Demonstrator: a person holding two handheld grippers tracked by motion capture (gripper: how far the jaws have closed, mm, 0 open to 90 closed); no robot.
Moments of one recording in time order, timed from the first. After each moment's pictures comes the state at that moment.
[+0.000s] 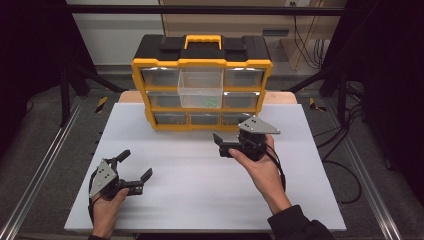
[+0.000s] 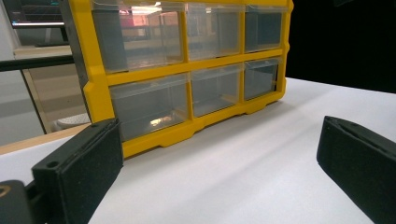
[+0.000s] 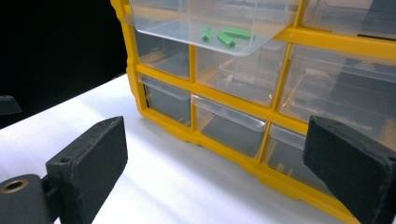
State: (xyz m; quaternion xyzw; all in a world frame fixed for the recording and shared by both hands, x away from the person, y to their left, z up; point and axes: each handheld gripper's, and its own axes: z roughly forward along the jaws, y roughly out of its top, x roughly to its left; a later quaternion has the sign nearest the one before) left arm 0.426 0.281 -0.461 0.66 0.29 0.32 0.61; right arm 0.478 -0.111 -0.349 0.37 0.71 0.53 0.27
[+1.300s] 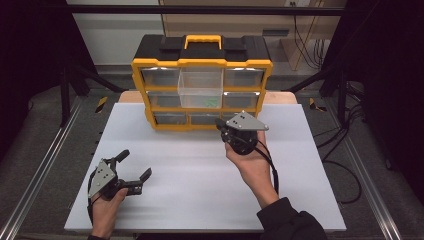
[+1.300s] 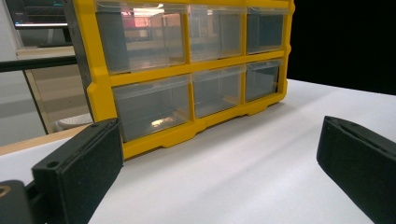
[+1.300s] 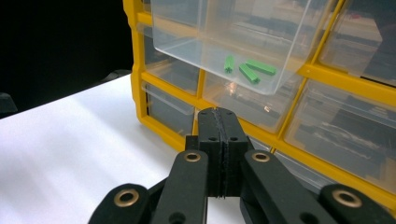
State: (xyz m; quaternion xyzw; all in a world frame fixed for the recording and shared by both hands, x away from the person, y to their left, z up) left arm 0.425 0.283 -0.461 0.66 0.29 0.33 0.61; right arm 0.481 -0.089 -0.333 0.33 0.73 0.51 0.31
